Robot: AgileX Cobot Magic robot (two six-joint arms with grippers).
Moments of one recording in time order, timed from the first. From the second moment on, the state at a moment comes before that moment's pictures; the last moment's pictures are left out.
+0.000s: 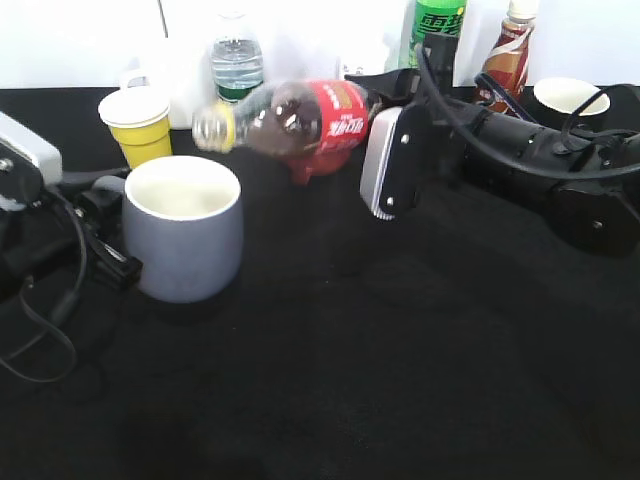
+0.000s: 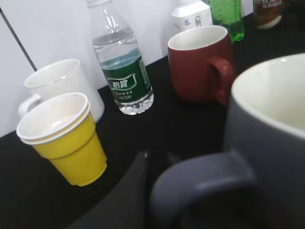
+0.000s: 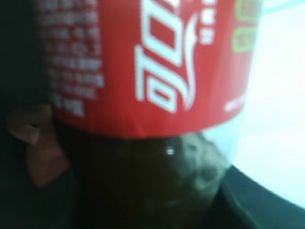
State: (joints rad) left arm -0.43 1.53 -0.33 0.06 -0.91 0.22; right arm 0.44 1.87 -0.84 -0.46 -0.92 -1.01
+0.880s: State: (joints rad) left arm -0.43 1.53 -0.33 0.10 -0.94 0.22; right arm 0.44 1.87 -0.84 -0.35 -1.04 -1.33
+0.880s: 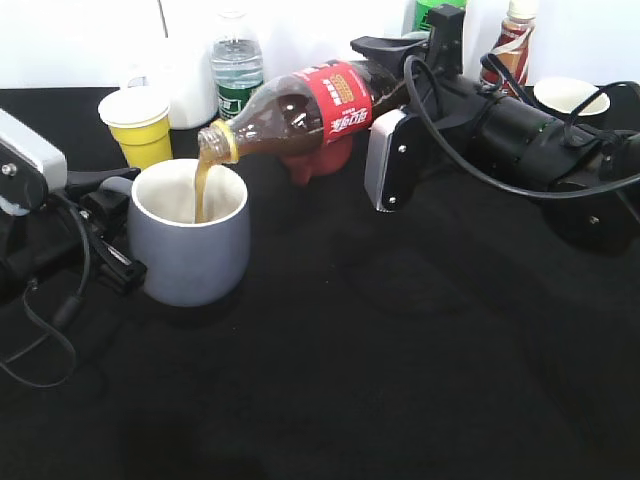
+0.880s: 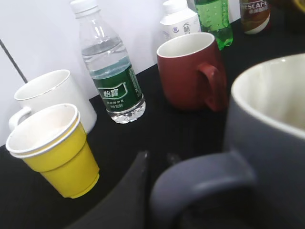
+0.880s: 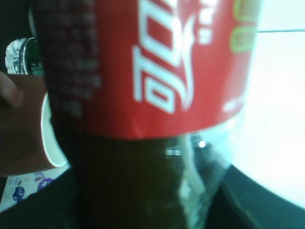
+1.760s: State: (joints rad) left arm -0.43 1.53 -0.33 0.10 -0.95 0.23; right arm 0.44 1.87 -0.84 -0.35 -1.05 -1.36
